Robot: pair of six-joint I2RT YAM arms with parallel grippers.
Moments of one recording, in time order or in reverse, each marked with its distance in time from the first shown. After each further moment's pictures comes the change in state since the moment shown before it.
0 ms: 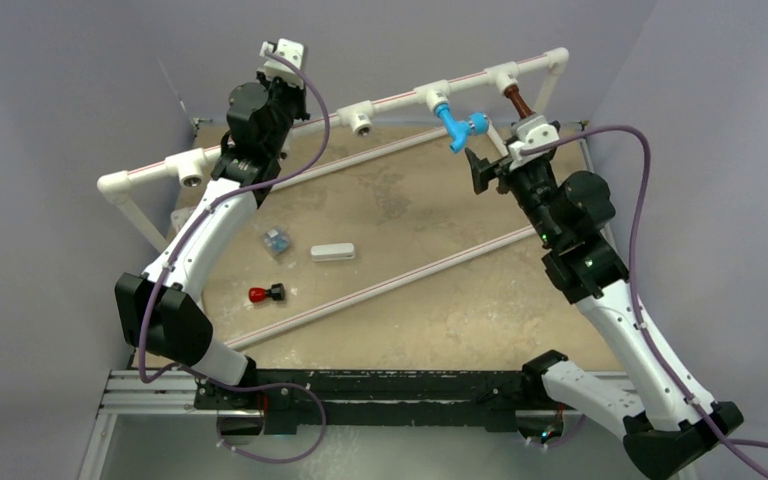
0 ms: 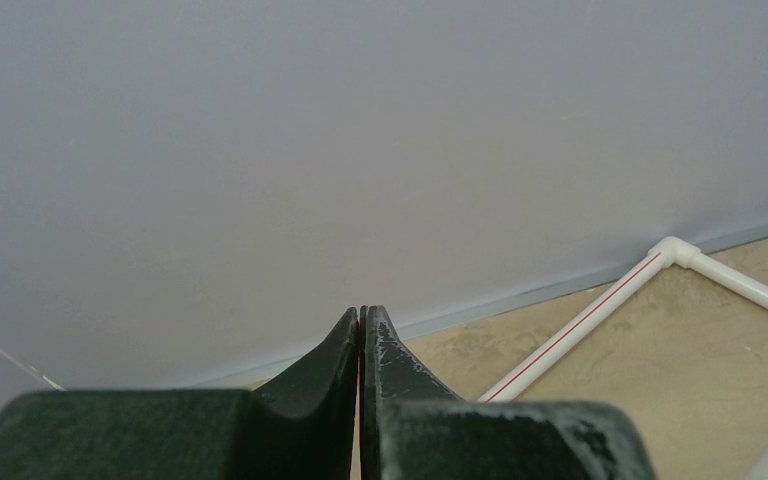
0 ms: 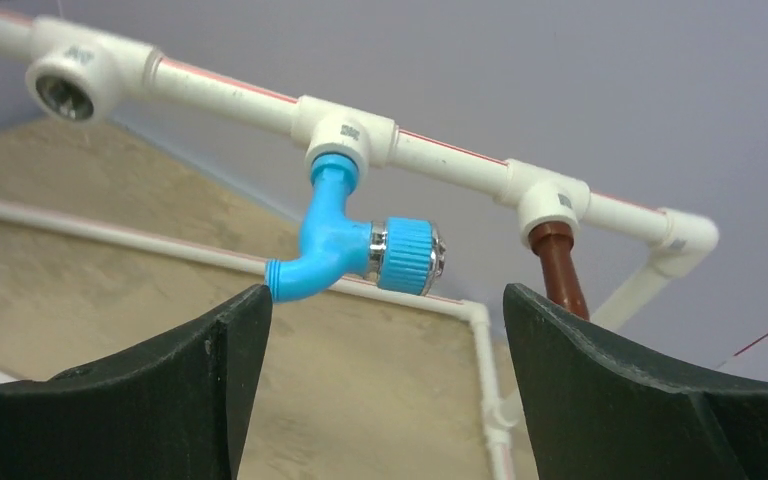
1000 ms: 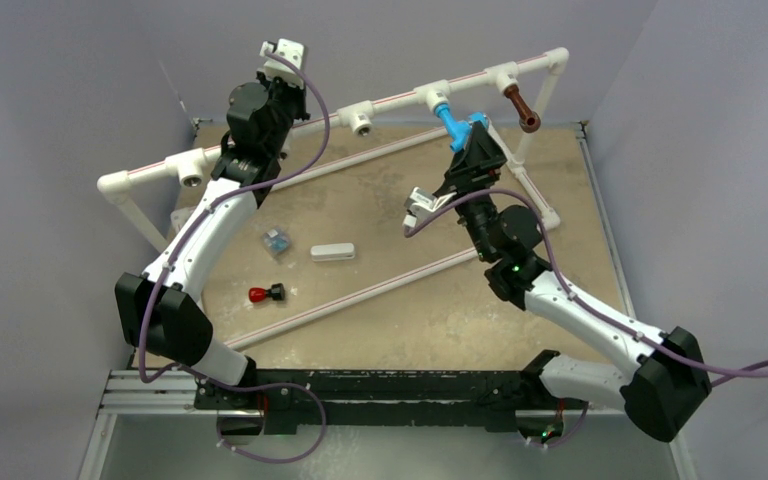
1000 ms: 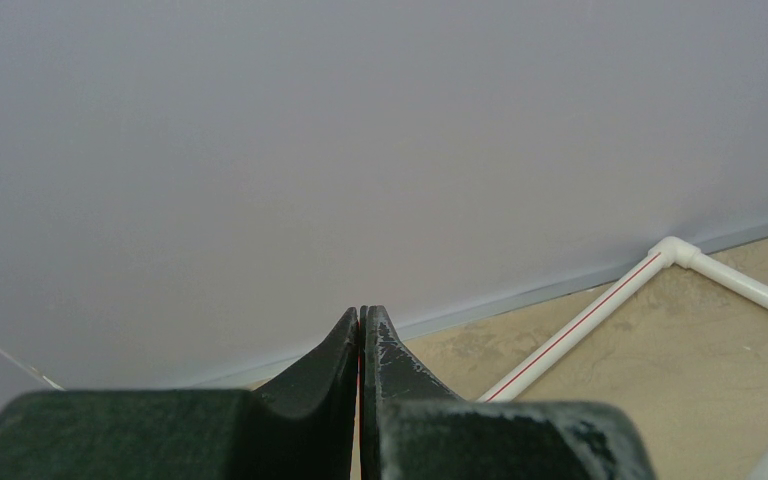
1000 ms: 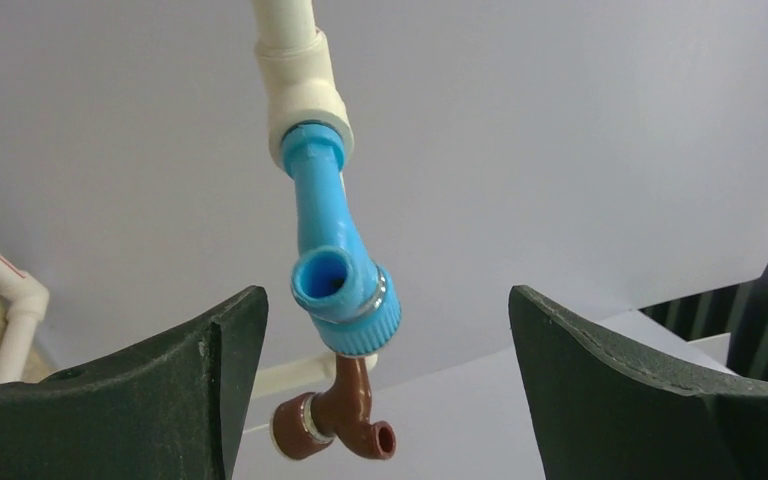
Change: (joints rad) left arm 0.000 0.001 0.000 0.000 0.000 0.000; right arm 0.233 0.170 -0.333 0.659 0.229 -1.360
